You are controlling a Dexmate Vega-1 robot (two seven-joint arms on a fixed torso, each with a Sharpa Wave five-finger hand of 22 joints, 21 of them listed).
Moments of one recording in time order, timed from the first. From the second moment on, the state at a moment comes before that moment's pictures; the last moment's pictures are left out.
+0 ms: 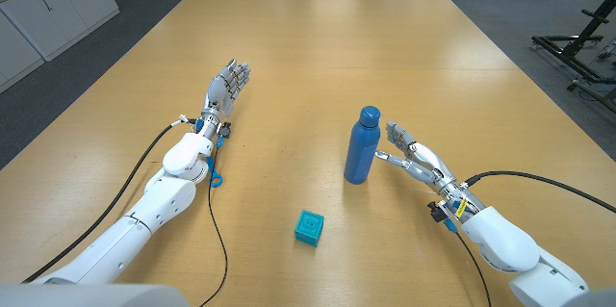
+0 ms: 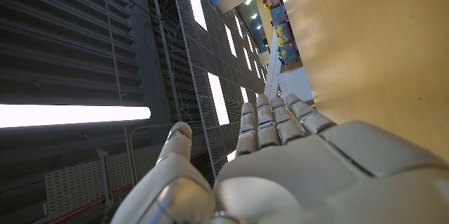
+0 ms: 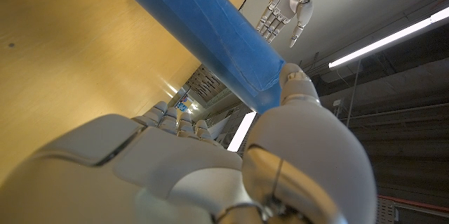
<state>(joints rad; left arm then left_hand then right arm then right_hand) 1.09 0.60 0.29 -1.61 -0.62 -0.38 0.06 0.07 -0.03 0.48 -0.15 0.17 0.23 0.05 0.24 0.19 0.23 0.05 0.23 0.20 0.17 -0.02 0.21 0.18 0.12 -0.04 0.20 0.17 -1.68 -0.76 -0.07 -1.96 0.16 0.41 -0.09 0.73 -0.05 0.17 -0.10 0.47 -0.17 0.12 0.22 0.21 -0.17 0.12 0.23 0.21 -0.17 0.13 0.23 0.28 -0.16 -0.01 0.26 0.19</state>
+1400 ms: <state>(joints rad) 1.11 0.63 0.27 -1.65 -0.63 -0.34 0.09 0.06 -0.02 0.49 -0.14 0.17 0.23 0.06 0.24 0.19 0.23 0.05 0.23 0.20 0.18 -0.01 0.21 0.18 0.12 -0.04 0.20 0.17 -1.53 -0.78 -0.21 -1.90 0.13 0.38 -0.13 0.72 -0.04 0.16 -0.10 0.47 -0.17 0.12 0.24 0.21 -0.17 0.11 0.26 0.20 -0.17 0.12 0.26 0.27 -0.10 -0.01 0.26 0.19</state>
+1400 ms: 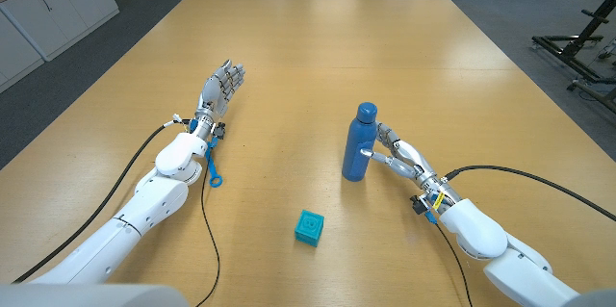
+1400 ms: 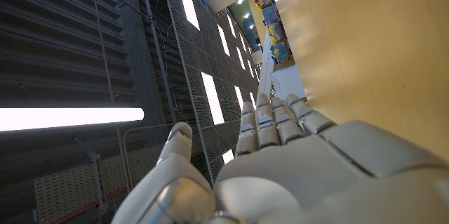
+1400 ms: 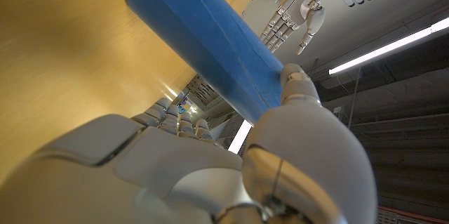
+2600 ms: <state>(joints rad) 1.14 0.63 0.26 -1.67 -0.63 -0.32 0.10 0.06 -0.02 0.49 -0.14 0.17 0.25 0.05 0.24 0.19 0.25 0.06 0.23 0.20 0.19 -0.01 0.21 0.18 0.12 -0.04 0.20 0.17 -1.43 -0.79 -0.33 -1.84 0.14 0.39 -0.12 0.73 -0.03 0.17 -0.11 0.45 -0.17 0.12 0.25 0.20 -0.17 0.08 0.27 0.20 -0.17 0.09 0.27 0.27 -0.02 -0.02 0.28 0.19</state>
